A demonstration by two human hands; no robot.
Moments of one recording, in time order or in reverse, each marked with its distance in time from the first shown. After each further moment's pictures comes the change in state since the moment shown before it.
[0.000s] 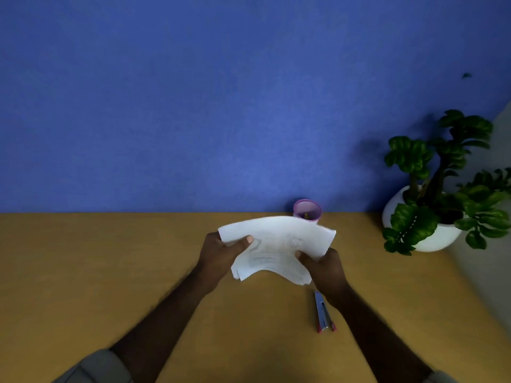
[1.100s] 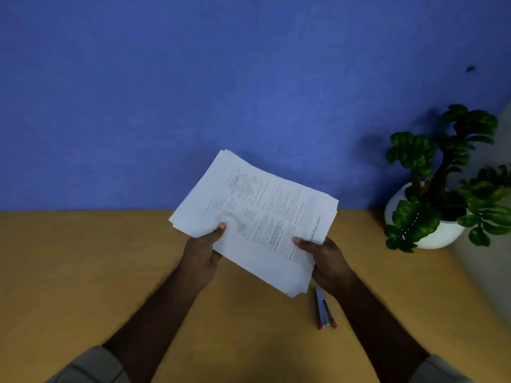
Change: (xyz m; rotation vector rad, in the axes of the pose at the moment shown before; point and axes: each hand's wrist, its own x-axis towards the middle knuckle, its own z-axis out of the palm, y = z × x) left_hand 0.010 -0.002 -0.019 -0.536 0.075 -0.162; right_hand 0.018 -0.012 0.003 0.550 -0.158 0.275
